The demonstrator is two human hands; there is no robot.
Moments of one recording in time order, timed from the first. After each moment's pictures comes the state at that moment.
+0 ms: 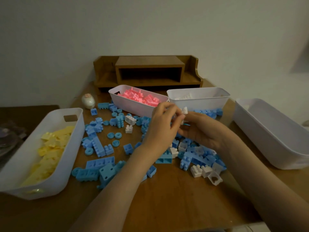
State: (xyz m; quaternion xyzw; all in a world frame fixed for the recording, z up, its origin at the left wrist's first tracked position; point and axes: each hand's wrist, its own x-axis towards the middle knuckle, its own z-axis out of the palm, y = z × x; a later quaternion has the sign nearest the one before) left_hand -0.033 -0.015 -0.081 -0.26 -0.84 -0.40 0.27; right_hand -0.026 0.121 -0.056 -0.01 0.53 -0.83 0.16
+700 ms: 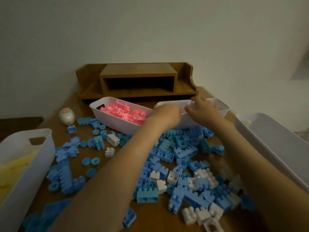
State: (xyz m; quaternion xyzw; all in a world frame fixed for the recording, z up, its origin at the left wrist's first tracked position) left_hand -0.168 0.055 -0.046 -0.20 -0.98 -0.06 0.03; right_hand -0.163 0.190 -0.060 0.02 0.97 -0.21 -0.14
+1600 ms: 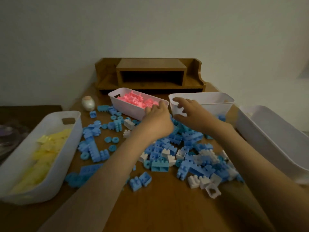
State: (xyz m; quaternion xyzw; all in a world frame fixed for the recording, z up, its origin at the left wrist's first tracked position) left_hand -0.060 -0.009 -0.031 -0.08 -0.97 -0.23 -0.02; right_hand -0.085 0.128 -0.042 -0.16 0.97 -0.18 -0.08
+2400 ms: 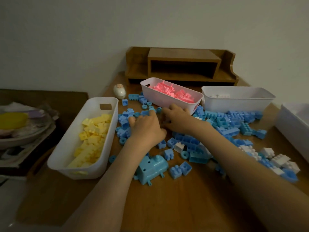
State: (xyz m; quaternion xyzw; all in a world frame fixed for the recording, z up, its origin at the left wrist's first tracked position) left_hand -0.046 -0.120 -0.083 0.01 -1.00 -0.09 0.03; right_hand -0.094 -0.004 -0.075 -0.22 0.97 -0.06 0.03
